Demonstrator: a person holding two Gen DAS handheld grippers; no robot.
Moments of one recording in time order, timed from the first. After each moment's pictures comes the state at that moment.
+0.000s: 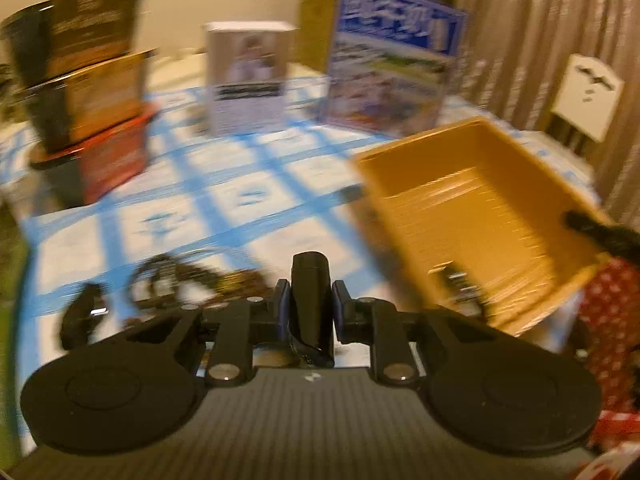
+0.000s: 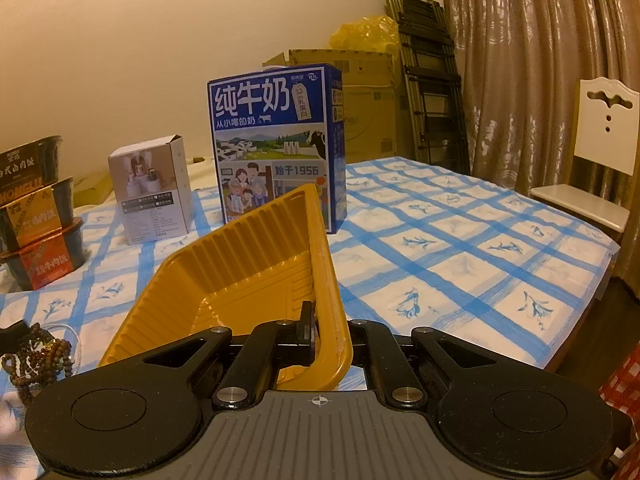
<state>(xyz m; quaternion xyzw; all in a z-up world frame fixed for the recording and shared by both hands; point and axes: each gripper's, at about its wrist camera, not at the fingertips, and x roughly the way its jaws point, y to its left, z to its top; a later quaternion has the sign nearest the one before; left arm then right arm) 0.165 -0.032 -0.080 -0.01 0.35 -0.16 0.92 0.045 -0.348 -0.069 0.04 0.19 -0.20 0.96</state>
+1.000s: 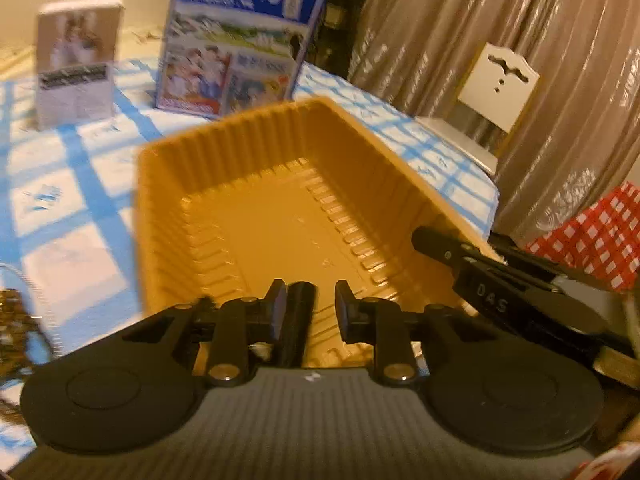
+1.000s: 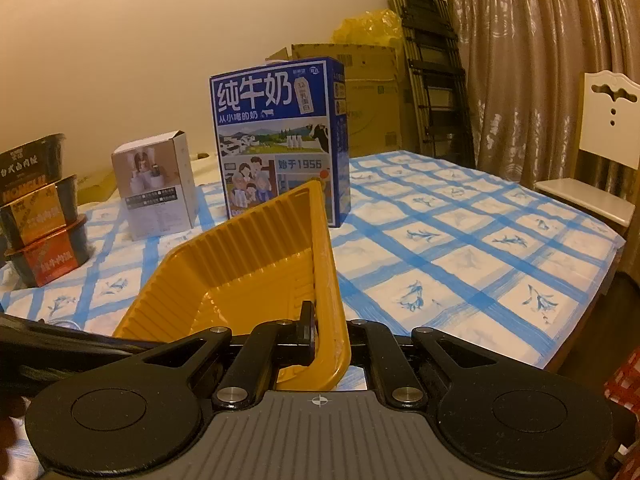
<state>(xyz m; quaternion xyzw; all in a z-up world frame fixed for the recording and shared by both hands) 0.182 -0.150 -0.086 -0.05 0.36 -0.29 0.89 0.044 -0.349 -0.070 0.05 0.20 -0.19 0.96</state>
